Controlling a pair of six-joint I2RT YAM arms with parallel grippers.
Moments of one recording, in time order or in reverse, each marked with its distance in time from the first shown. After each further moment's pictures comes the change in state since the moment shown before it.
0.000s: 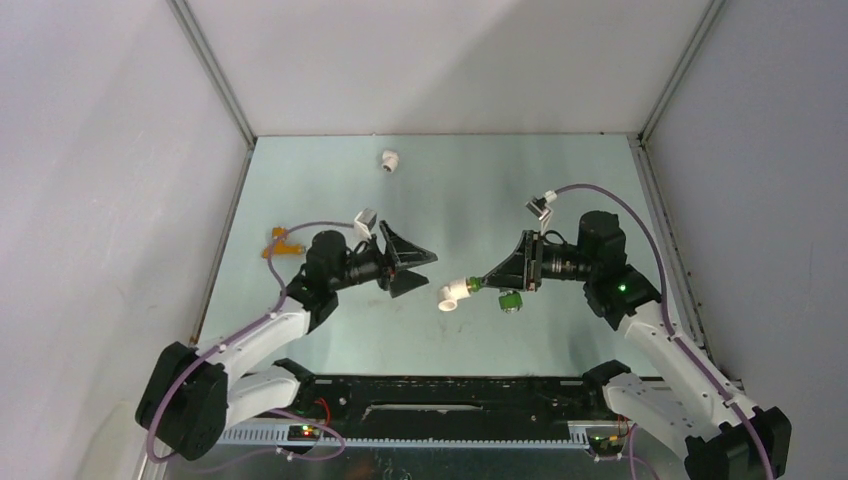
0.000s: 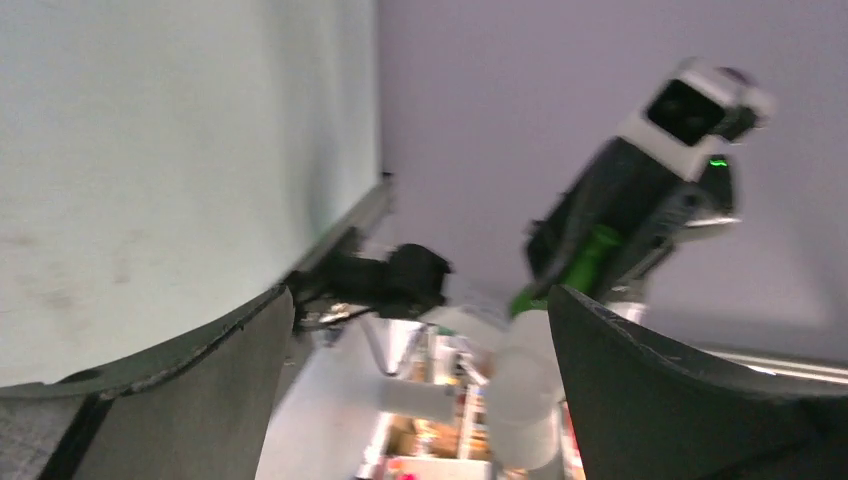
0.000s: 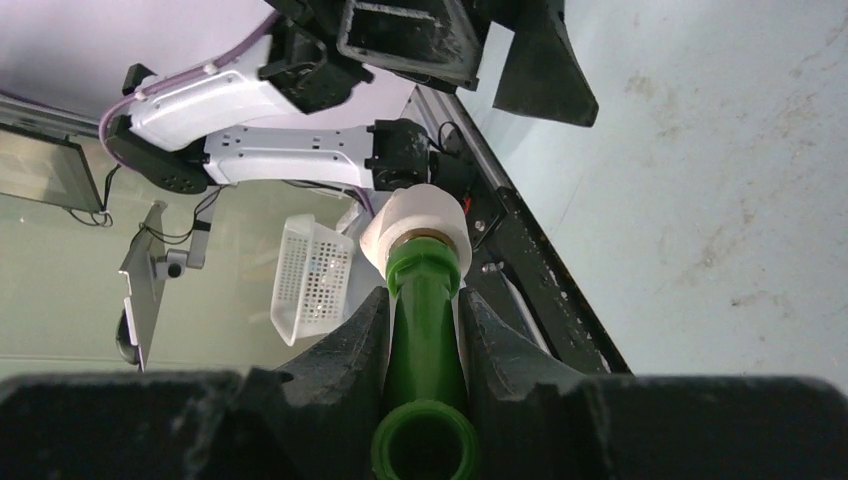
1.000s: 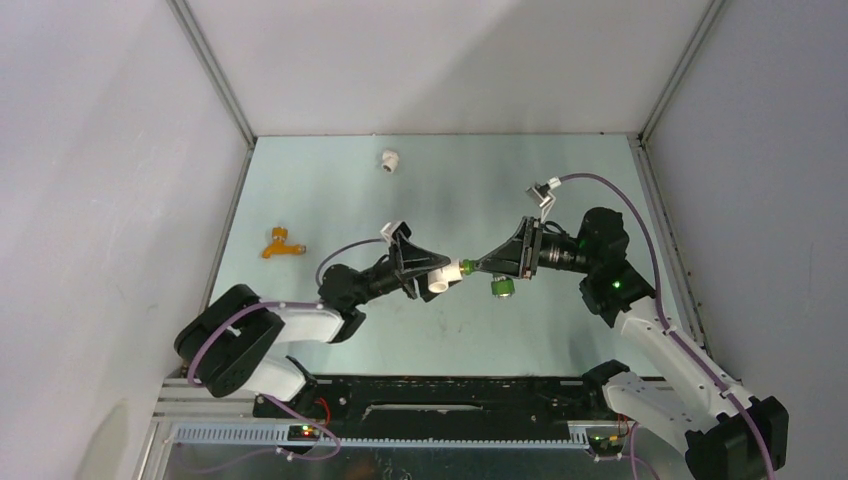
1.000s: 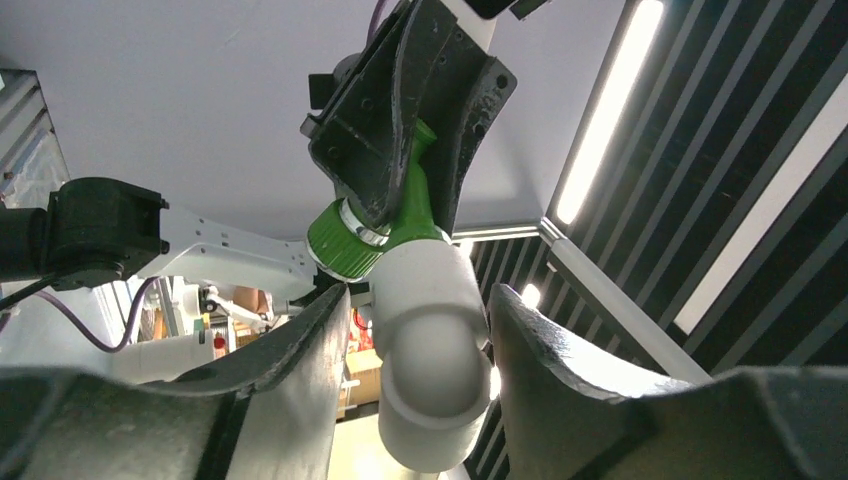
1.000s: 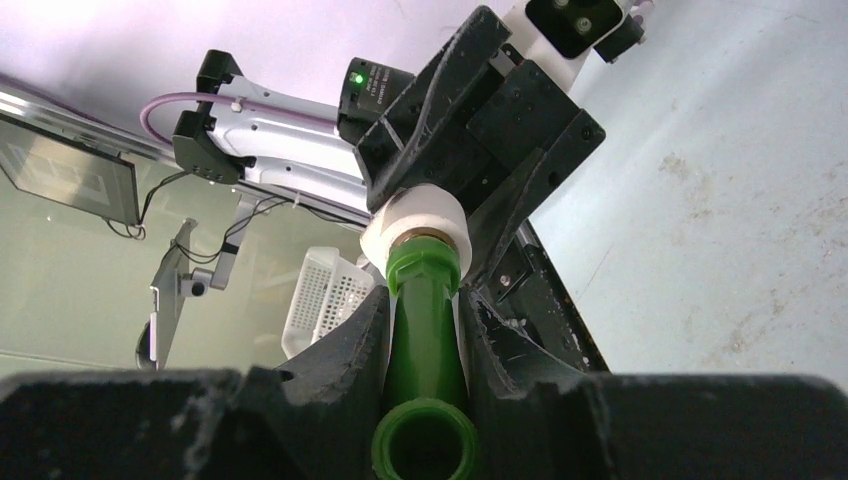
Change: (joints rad) left arm -0.222 0.346 -0.165 1.213 -0.065 -0.783; right arm 0.033 0.036 -0.007 0.266 0.031 0.143
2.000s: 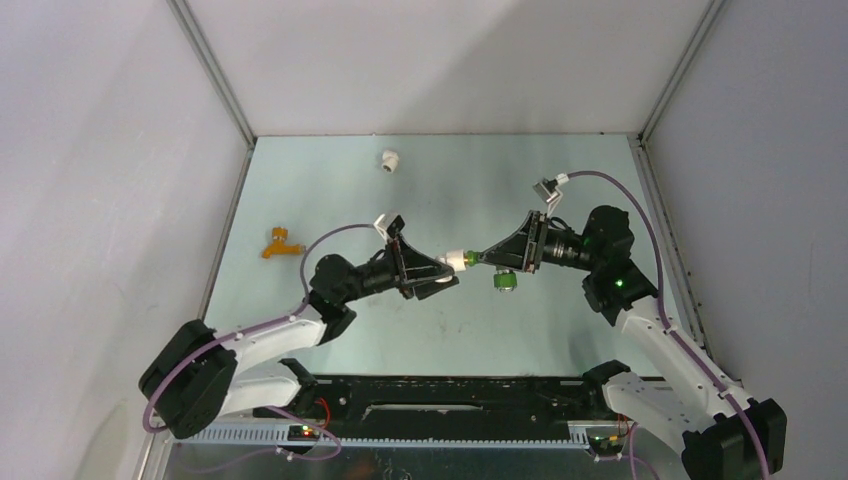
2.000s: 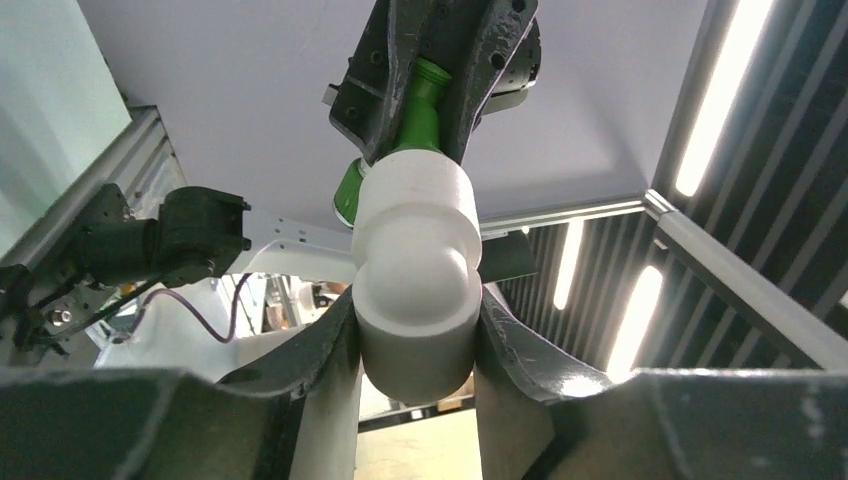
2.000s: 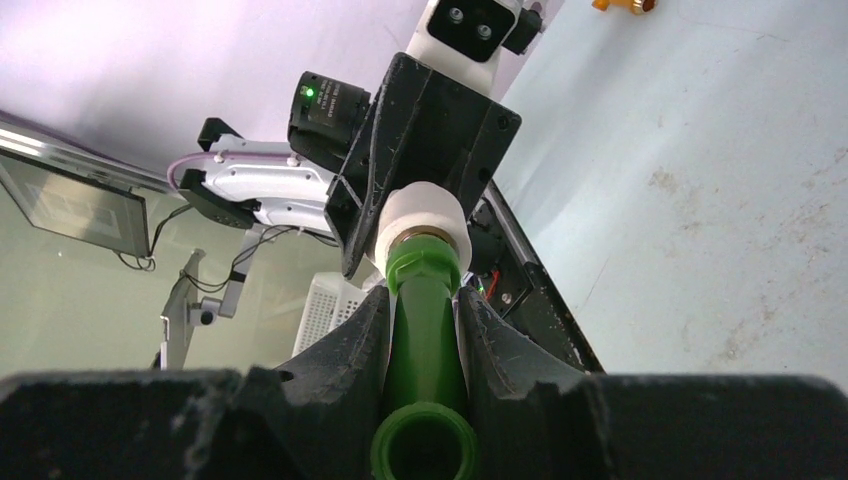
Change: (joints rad) left arm -0.012 -0.246 0.049 -0.402 0.047 0.285; right arm -0.037 0.001 0.000 0.029 0.012 0.049
